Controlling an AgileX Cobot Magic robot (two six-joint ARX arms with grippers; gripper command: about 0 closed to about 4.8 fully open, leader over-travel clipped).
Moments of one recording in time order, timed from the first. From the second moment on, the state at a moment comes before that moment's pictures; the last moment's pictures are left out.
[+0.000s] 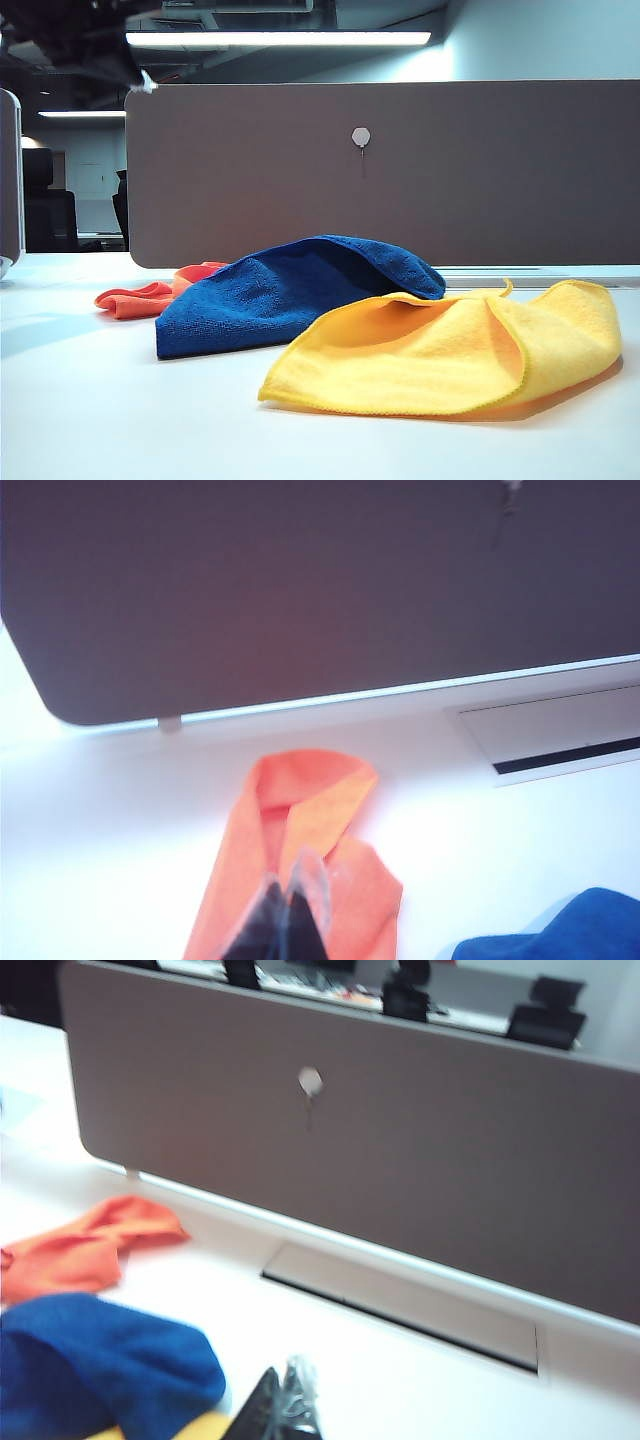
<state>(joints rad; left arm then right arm) -0.21 1.32 1.07 0.00 0.08 0.00 -0.03 0.49 0.82 -0.35 -0.37 -0.15</state>
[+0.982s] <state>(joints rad) -0.21 0.94 0.80 -0.14 0.03 0.03 -0.03 0.06 0.35 -0.16 -0.33 0.08</state>
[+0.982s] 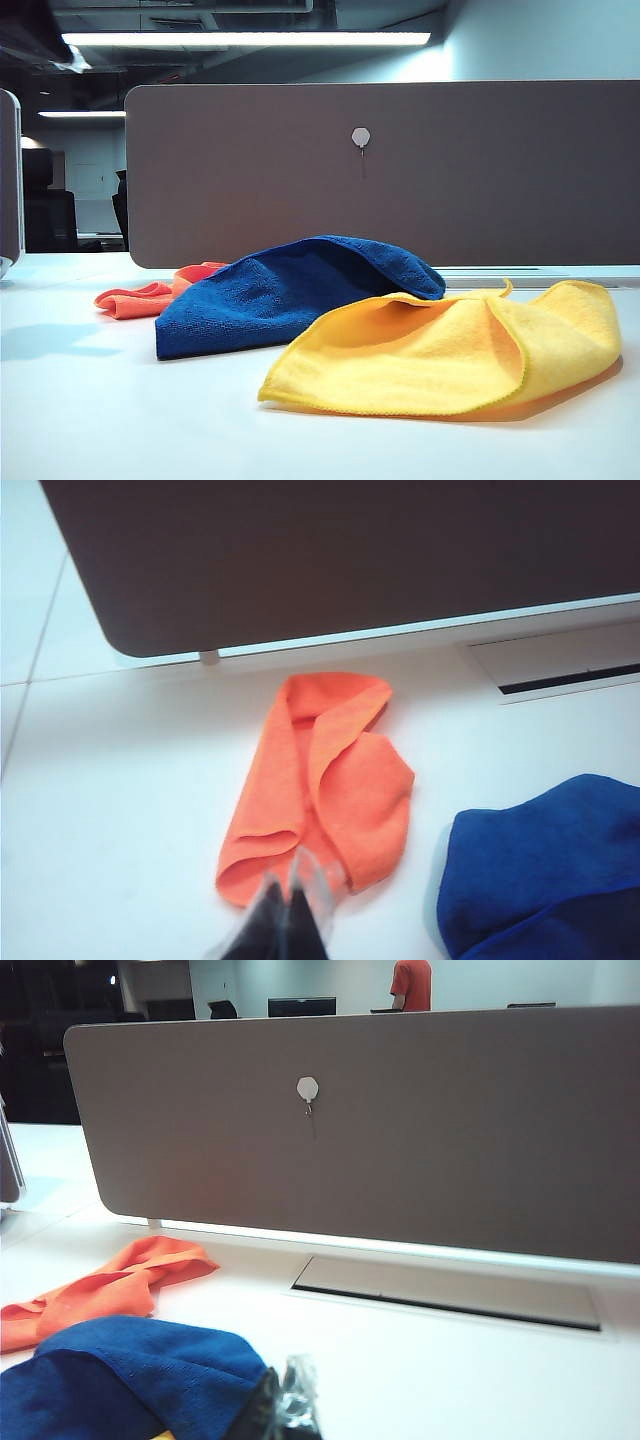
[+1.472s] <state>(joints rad) -0.21 0.75 0.60 -0.14 0.01 -0.04 -0.03 0.06 0.15 0.00 -0.29 0.14</state>
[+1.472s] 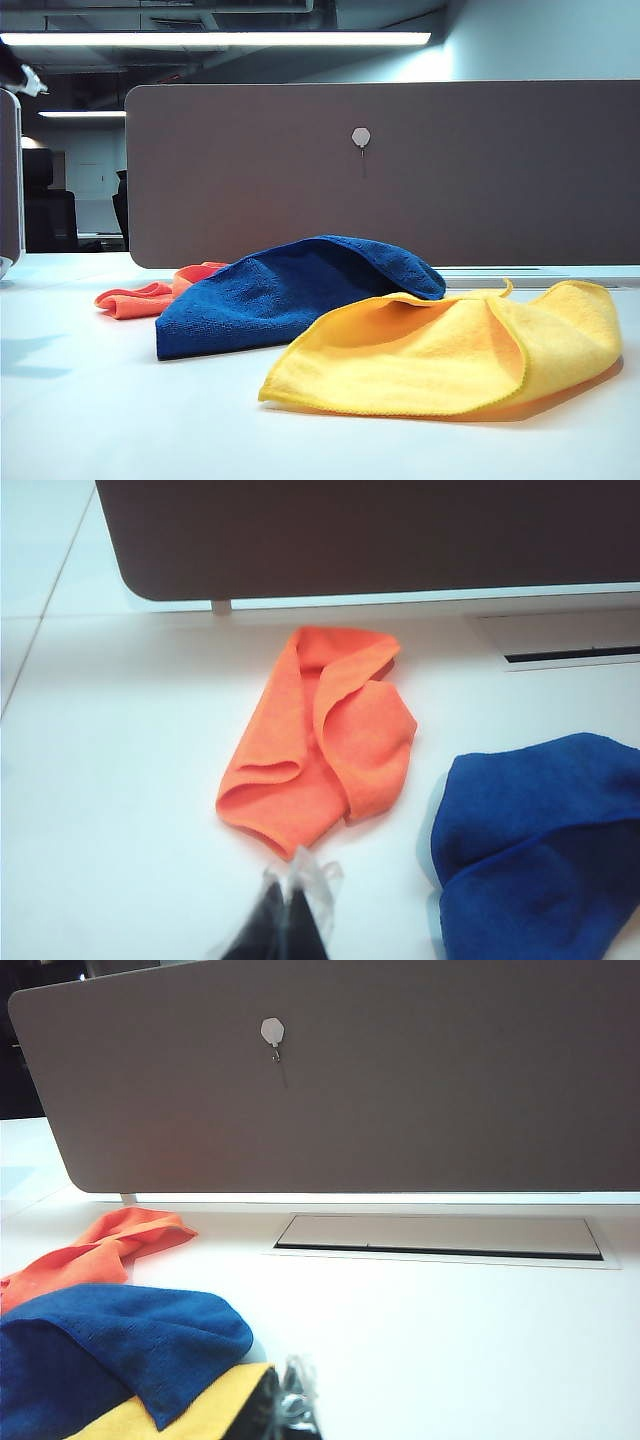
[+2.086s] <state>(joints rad) -0.21 0.65 0.53 -0.15 -0.06 -0.06 0.00 0.06 0.06 0.09 -0.29 0.16</state>
